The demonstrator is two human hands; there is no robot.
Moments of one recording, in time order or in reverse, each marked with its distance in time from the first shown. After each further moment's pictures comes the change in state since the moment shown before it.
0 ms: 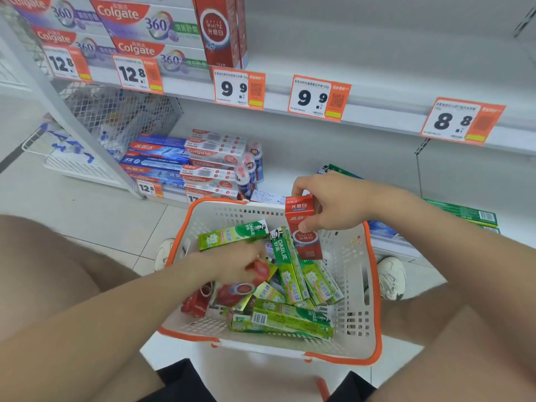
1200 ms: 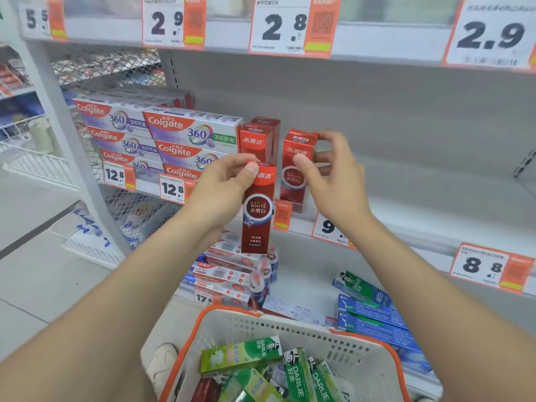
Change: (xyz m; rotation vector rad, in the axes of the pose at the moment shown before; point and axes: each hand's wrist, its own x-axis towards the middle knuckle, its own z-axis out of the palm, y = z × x) left_hand -0.065 0.036 -0.279 -1.108 1.158 0.121; right_hand 0.108 -0.035 -0.146 0.587 1.131 -0.133
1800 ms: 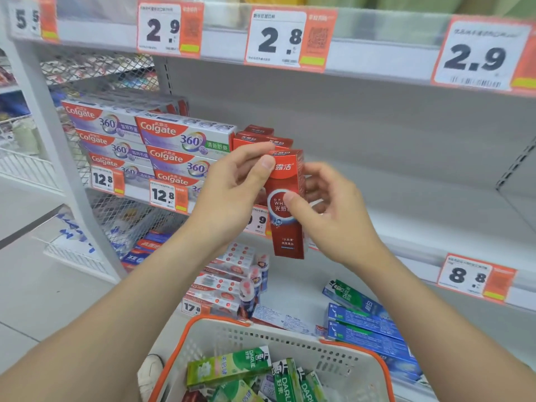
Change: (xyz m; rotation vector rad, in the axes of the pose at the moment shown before) left_hand -0.017 0.018 0.022 -0.102 -0.087 0.256; right_hand -0.040 -0.025 -0.019 0.071 -0.166 -0.059
